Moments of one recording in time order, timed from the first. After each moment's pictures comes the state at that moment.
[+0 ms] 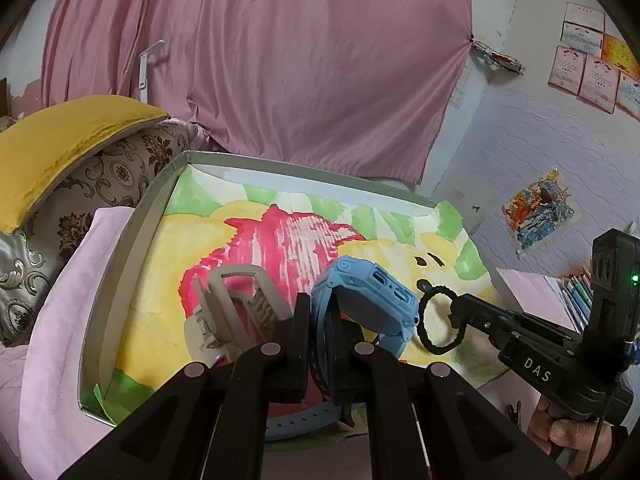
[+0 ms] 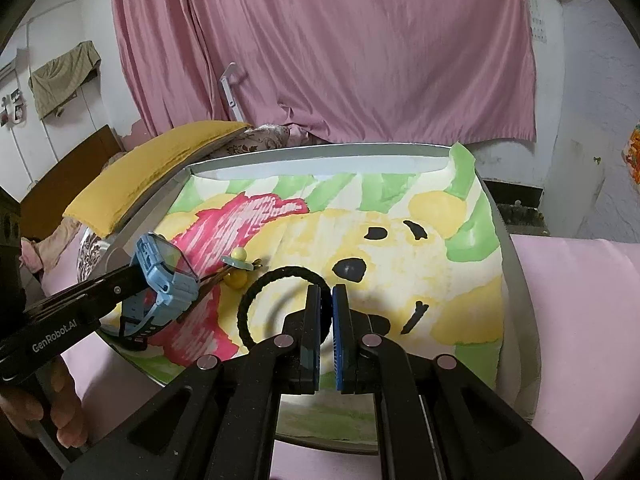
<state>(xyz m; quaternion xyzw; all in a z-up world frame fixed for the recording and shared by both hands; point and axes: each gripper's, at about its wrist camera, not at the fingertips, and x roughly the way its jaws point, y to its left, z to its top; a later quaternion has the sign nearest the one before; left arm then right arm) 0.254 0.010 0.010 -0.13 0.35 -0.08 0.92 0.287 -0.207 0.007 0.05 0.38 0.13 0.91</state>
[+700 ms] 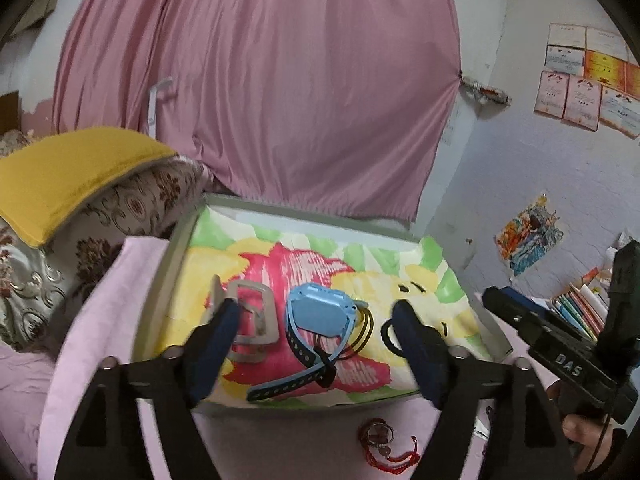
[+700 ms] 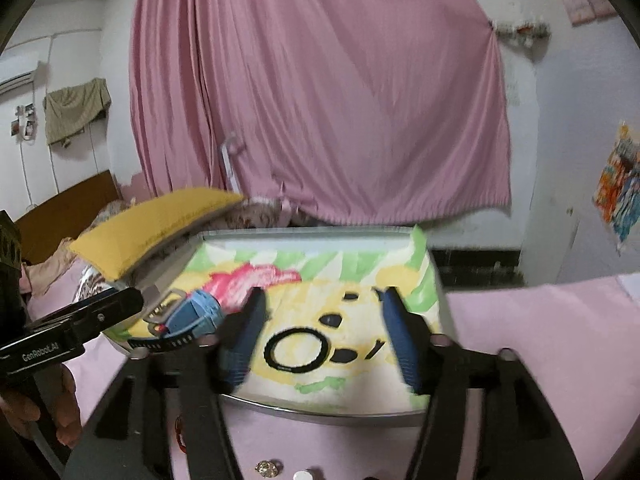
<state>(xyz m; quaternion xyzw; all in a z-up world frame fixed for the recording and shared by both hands) 0.206 0.020 0.038 -0.13 0.26 -0.07 0.95 0.223 -0.227 0.058 0.04 0.23 0.11 0.97</state>
